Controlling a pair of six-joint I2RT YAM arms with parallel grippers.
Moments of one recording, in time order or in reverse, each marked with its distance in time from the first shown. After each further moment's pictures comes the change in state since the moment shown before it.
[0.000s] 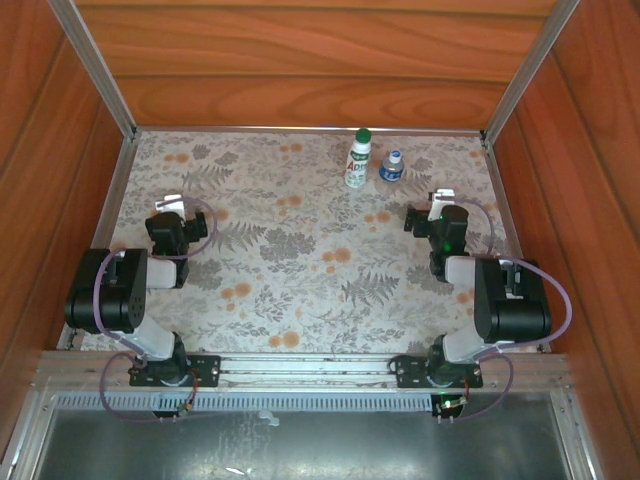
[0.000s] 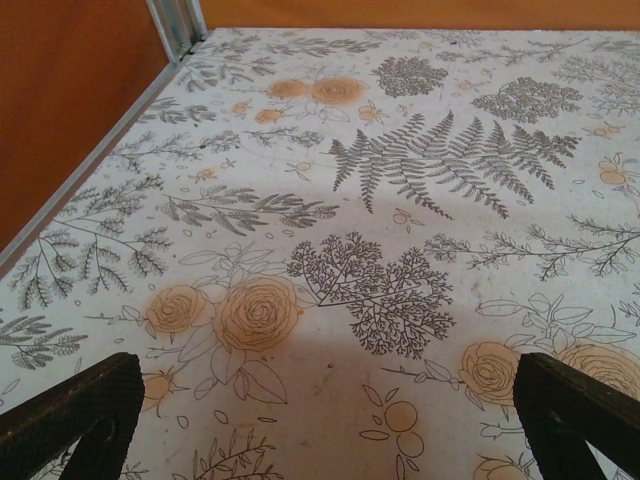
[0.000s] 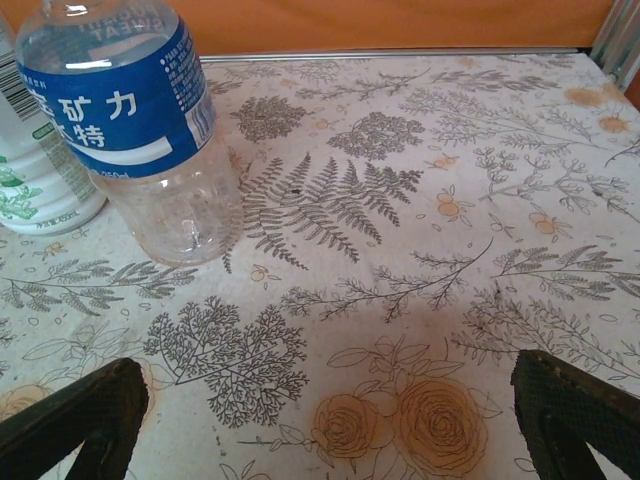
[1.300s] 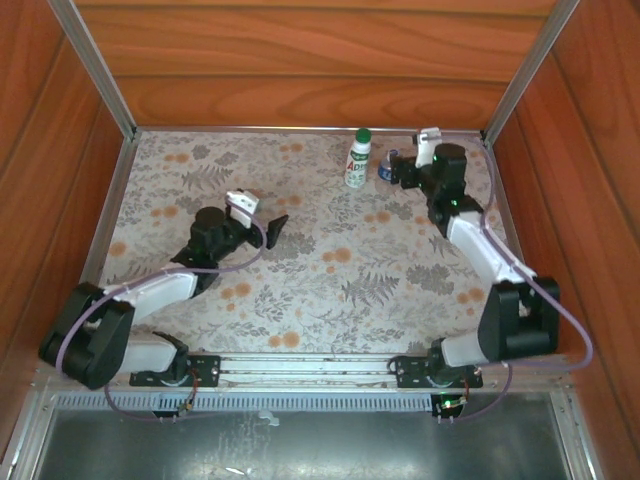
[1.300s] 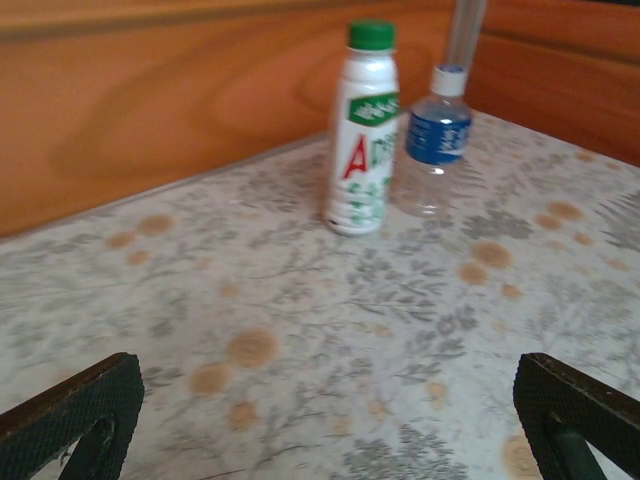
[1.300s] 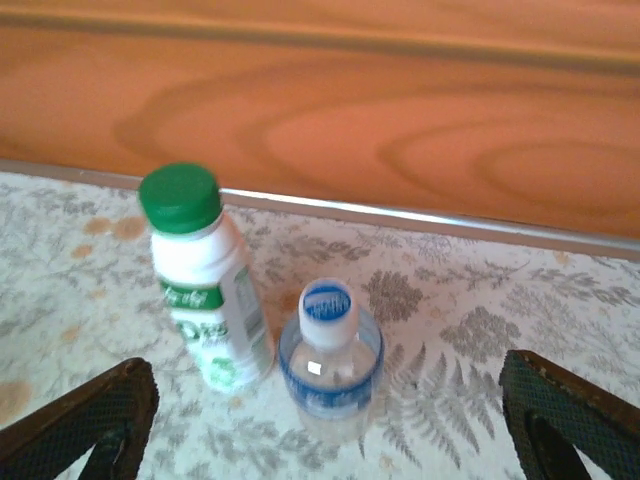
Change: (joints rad) left arm -0.462 -0.306 0.103 -0.195 0.425 0.028; right arm 0.150 -0.145 0.503 -0.592 -0.039 -0.036
